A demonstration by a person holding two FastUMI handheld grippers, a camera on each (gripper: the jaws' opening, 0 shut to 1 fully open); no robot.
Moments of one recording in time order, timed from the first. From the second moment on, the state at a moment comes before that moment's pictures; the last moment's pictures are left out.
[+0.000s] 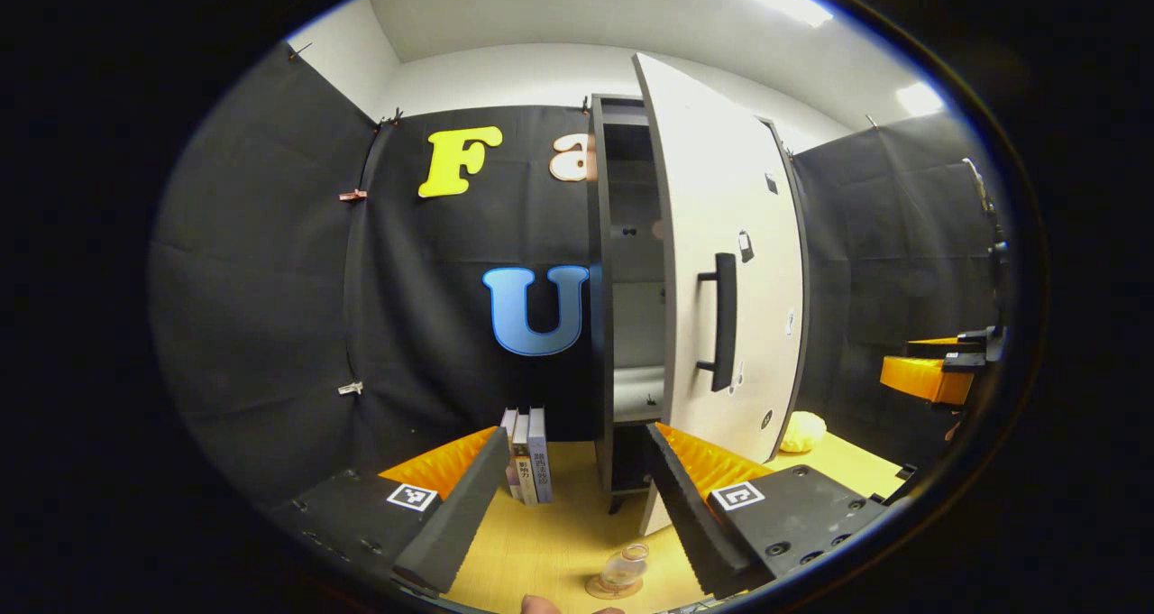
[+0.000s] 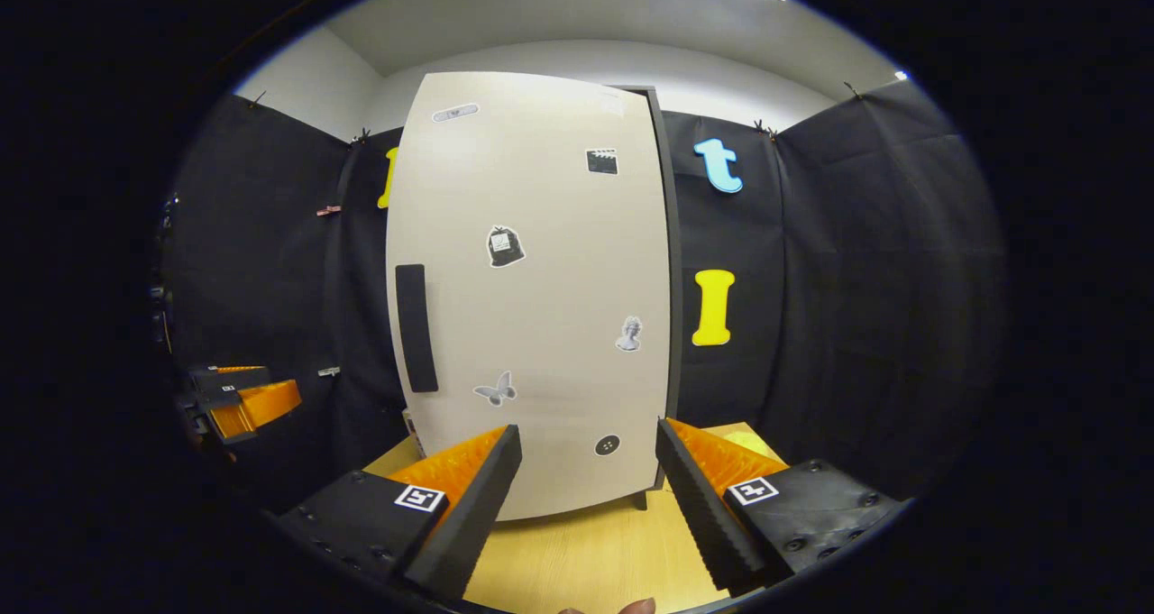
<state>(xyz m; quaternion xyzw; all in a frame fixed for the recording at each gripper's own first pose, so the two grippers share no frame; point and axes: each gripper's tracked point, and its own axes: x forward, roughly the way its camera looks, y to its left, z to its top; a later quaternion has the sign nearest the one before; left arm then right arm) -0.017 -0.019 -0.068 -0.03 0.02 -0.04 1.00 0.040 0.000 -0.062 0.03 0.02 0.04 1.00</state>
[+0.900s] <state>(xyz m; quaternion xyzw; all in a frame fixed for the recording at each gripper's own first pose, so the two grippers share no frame) -0.018 -0.020 -0.065 -0.02 0.01 -0.03 1.00 0.033 -0.009 -0.062 0.01 0.02 0.02 1.00</state>
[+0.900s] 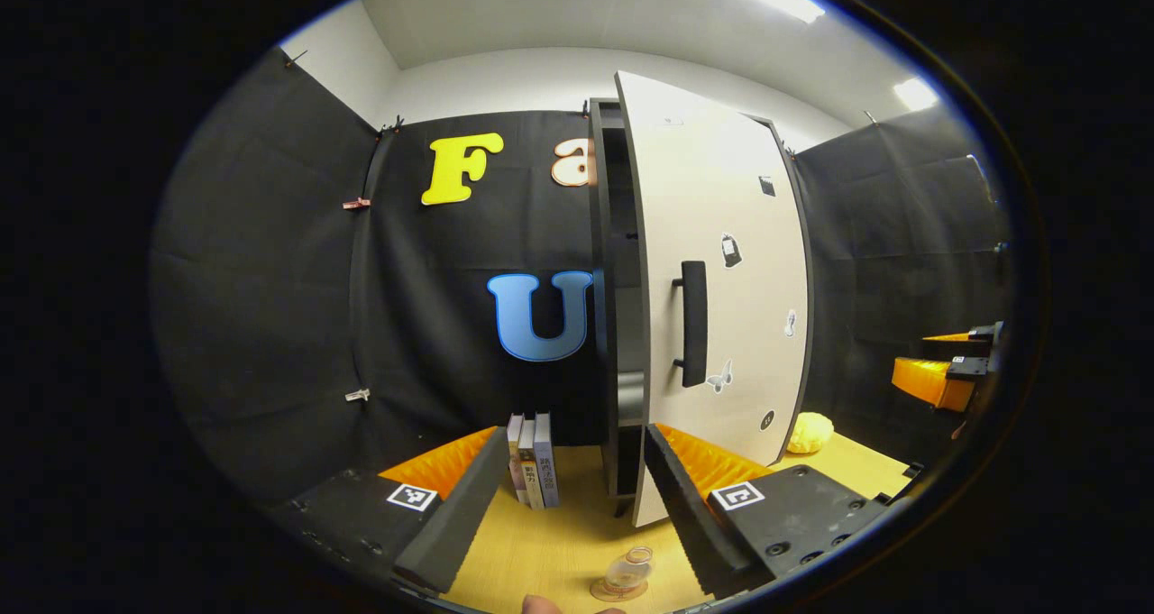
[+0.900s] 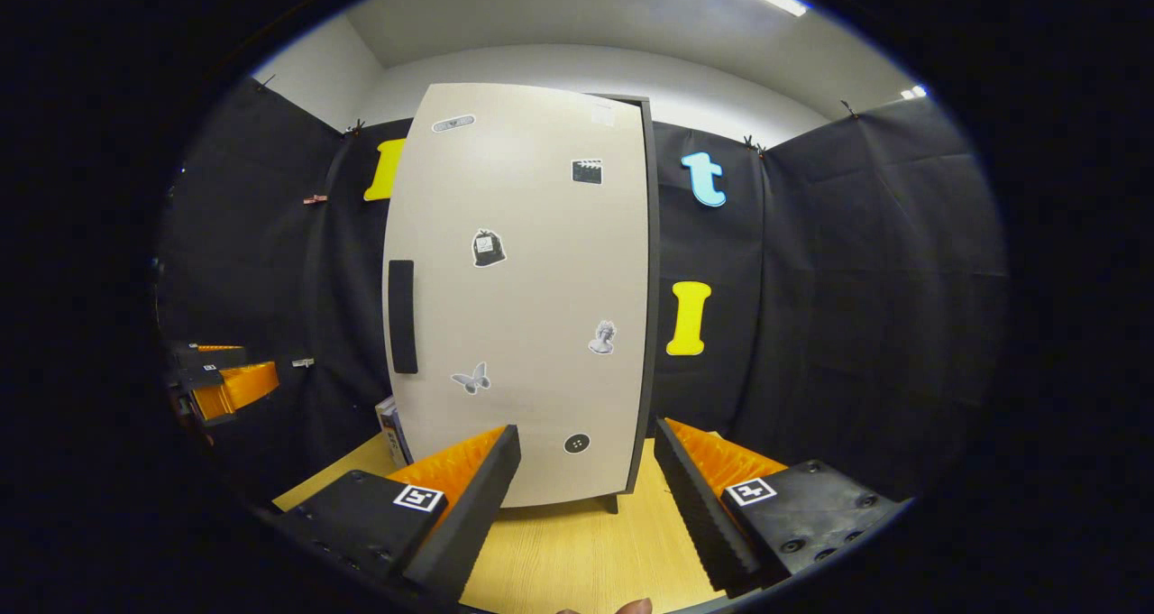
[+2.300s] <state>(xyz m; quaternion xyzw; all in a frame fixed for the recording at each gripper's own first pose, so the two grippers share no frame) -0.019 -0.029 -0.064 -0.02 0.01 -0.04 1.00 0.032 -0.007 -0.062 0.01 0.02 0.01 1.00</state>
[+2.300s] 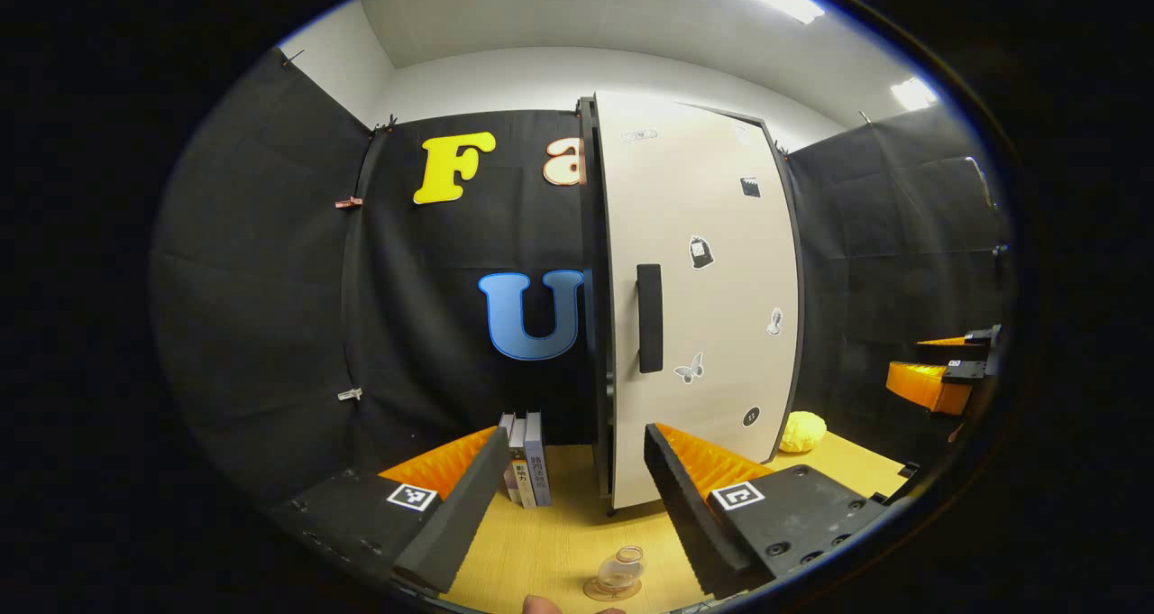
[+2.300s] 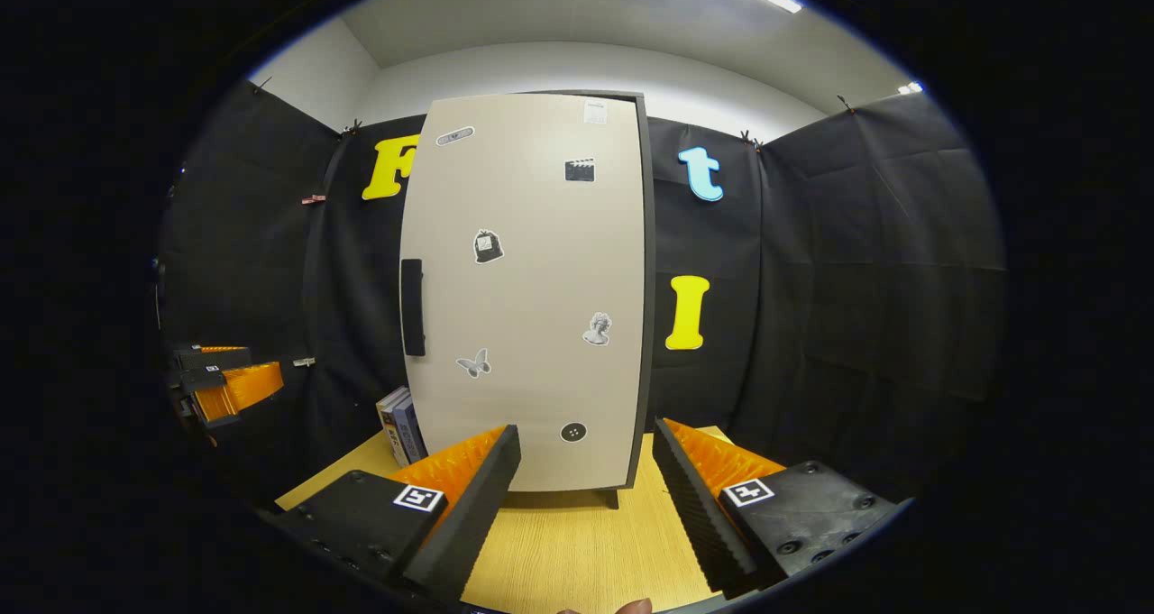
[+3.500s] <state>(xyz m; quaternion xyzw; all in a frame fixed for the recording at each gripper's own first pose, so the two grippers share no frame) -0.011 -0.038 -0.063 -0.02 0.01 -0.04 1.00 0.040 -0.008 -0.064 0.01 0.02 0.01 1.00</state>
